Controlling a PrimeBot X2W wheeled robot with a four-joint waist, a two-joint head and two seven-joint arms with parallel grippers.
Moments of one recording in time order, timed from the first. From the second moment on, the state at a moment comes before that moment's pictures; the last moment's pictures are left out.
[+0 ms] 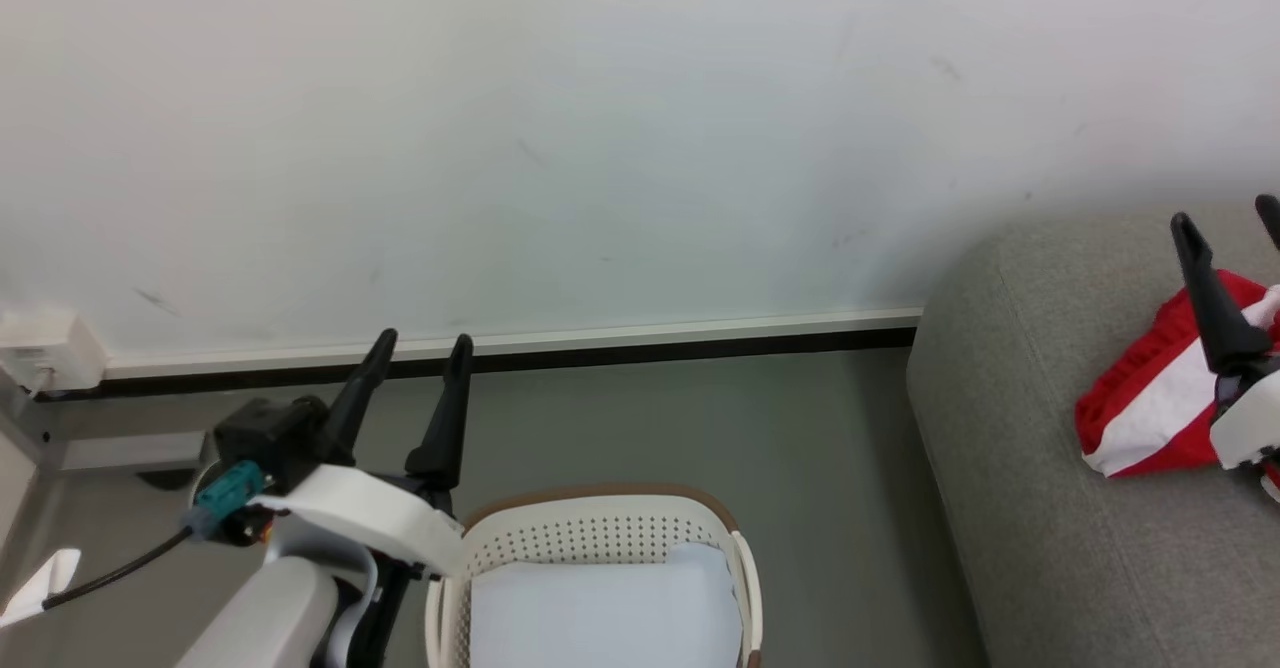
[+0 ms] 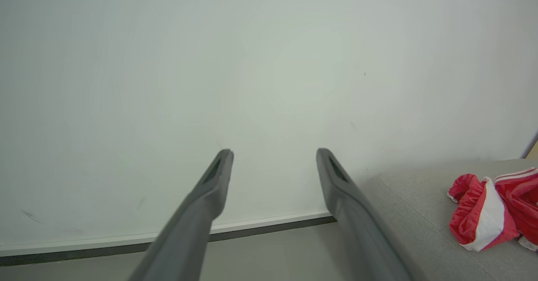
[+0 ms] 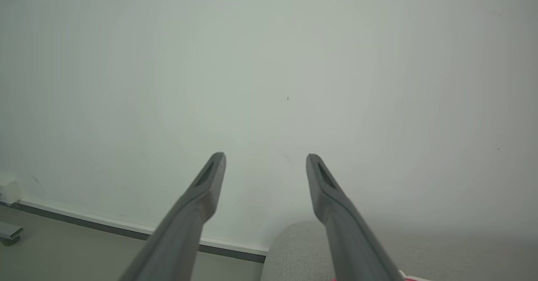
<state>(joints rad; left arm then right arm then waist) -0.41 0.37 -0.52 0.25 -0.64 0.12 -0.26 -0.54 -0.52 0.26 0.32 0.60 0.13 -0.01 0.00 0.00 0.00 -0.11</state>
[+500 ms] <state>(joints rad) -0.22 0.32 -0.30 0.24 -0.54 0.12 -0.26 -0.30 -0.35 0.23 0.23 0.50 0.13 -0.22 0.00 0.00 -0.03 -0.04</state>
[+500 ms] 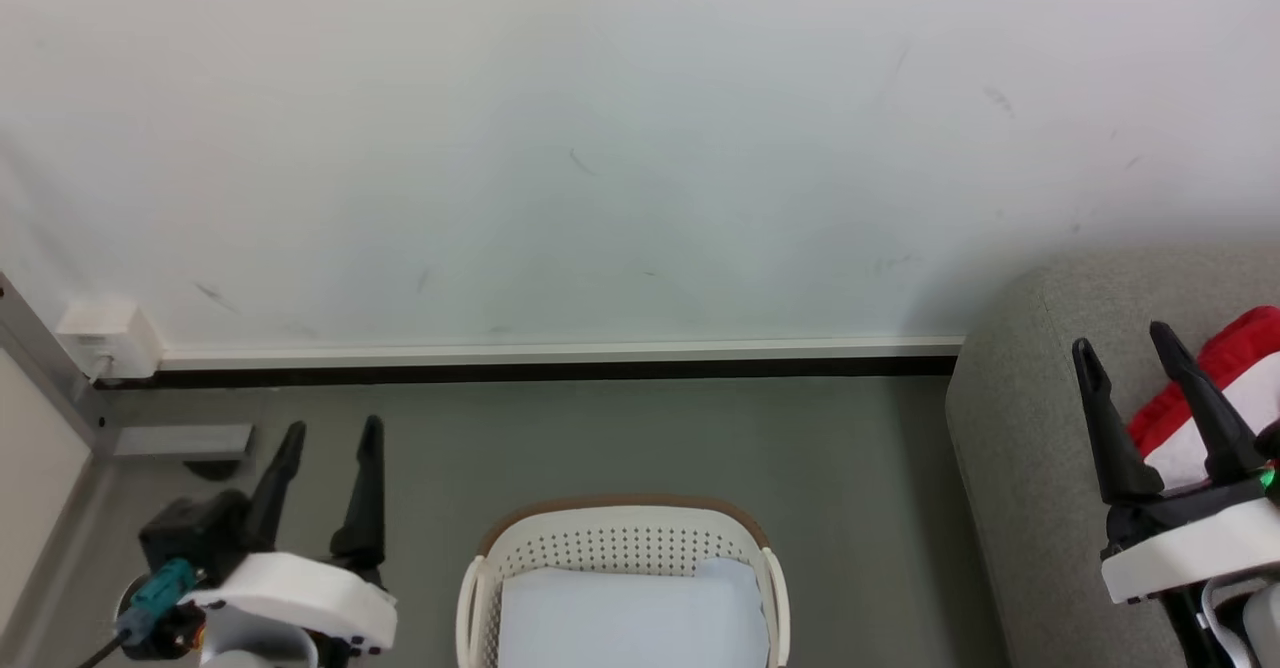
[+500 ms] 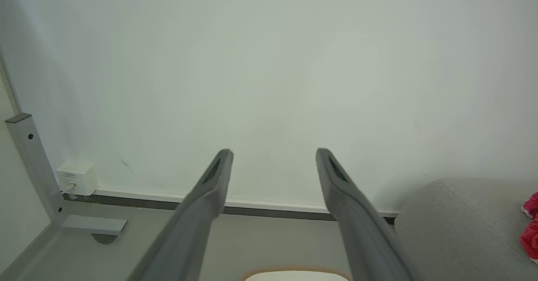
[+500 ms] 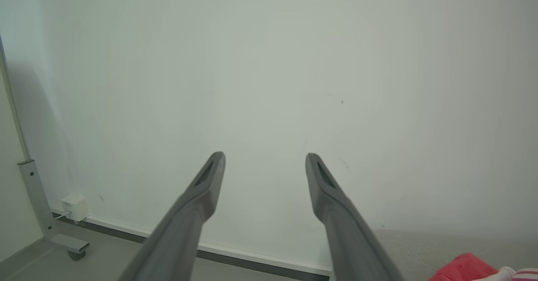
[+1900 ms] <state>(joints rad) -0.10 0.13 -0.04 0.29 -0.25 -0.04 -0.26 -0.16 -0.17 0.16 0.32 0.39 0.13 -0.26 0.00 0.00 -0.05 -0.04</state>
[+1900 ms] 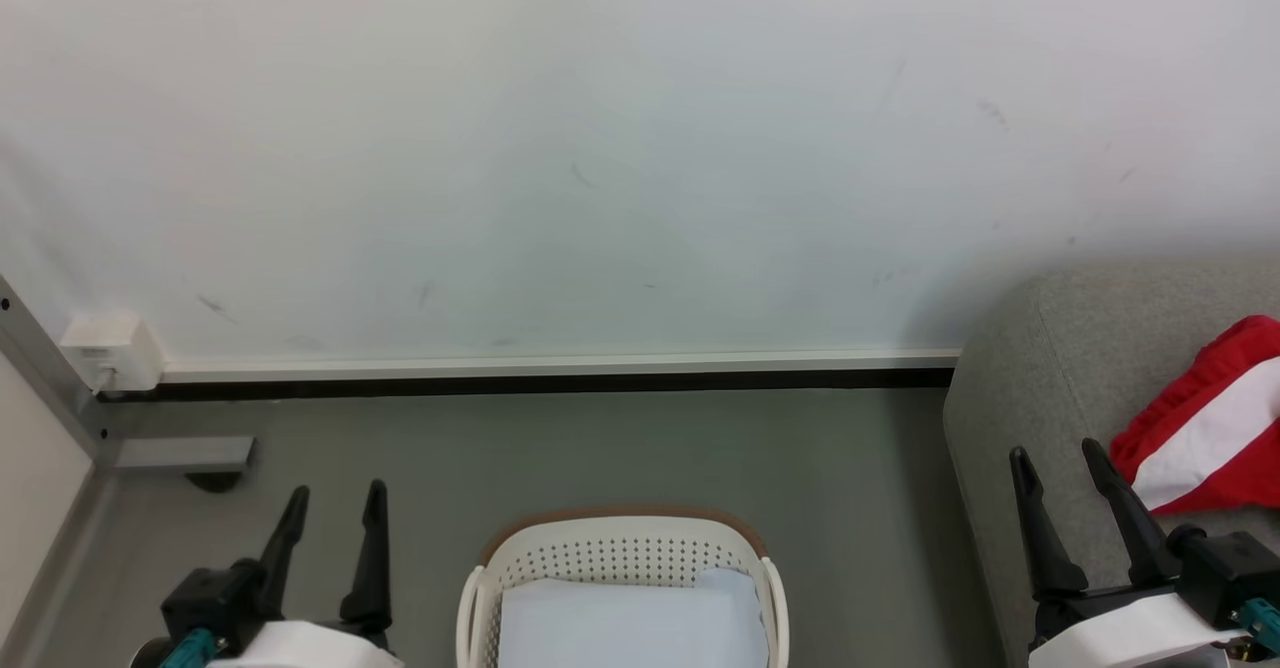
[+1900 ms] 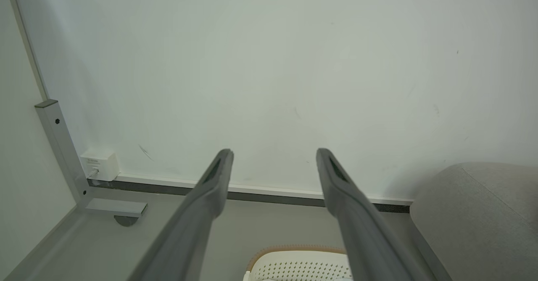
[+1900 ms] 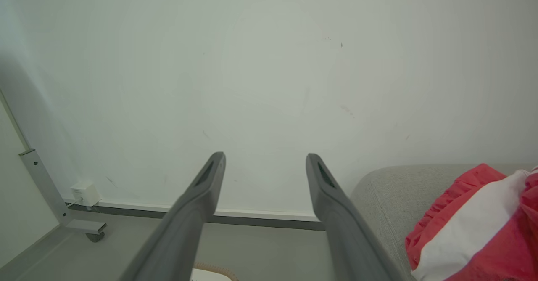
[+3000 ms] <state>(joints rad) -0.07 0.08 0.01 0.35 -0.42 -0.07 -0.20 -0.12 -0.13 0.13 0.35 0.59 0.13 -0.19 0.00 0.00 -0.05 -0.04</state>
